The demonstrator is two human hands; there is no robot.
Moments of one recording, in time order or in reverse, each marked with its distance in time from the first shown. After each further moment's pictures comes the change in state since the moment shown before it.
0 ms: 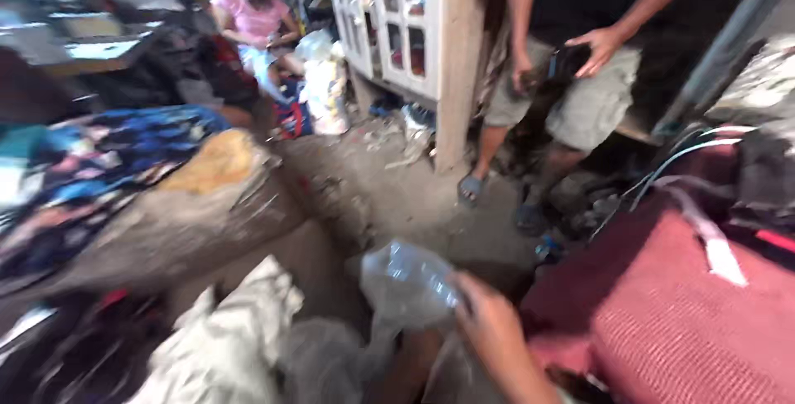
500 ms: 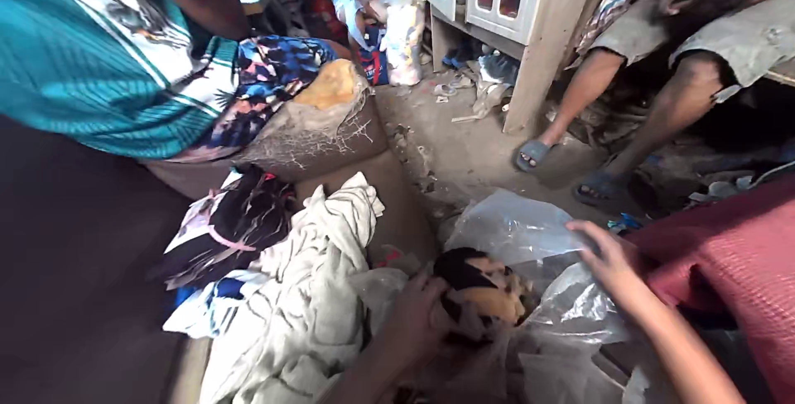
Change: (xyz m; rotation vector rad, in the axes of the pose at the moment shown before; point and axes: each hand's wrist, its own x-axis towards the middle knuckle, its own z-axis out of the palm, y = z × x) left_hand -0.099 -0.077 0.057 -0.218 0.462 0.005; right_hand -0.002 0.108 -0.009 0.105 -0.032 -0.206
